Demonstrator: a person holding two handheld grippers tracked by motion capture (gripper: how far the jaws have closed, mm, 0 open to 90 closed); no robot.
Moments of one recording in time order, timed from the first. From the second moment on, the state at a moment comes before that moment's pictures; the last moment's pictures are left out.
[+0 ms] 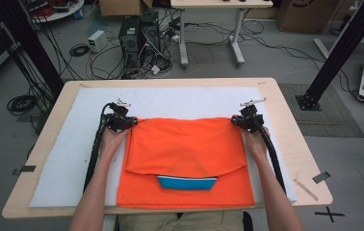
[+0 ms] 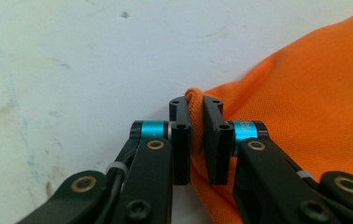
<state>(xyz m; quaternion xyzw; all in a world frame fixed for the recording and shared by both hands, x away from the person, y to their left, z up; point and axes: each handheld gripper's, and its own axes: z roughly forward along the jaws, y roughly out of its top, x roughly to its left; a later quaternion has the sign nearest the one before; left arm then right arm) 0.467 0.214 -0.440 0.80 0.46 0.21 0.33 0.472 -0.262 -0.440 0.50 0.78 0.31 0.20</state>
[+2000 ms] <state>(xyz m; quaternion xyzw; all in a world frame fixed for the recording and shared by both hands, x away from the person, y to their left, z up) 0.291 0.211 -0.442 0.84 0.34 0.18 0.38 0.312 -0.298 -0.436 0.40 0.81 0.41 0.13</state>
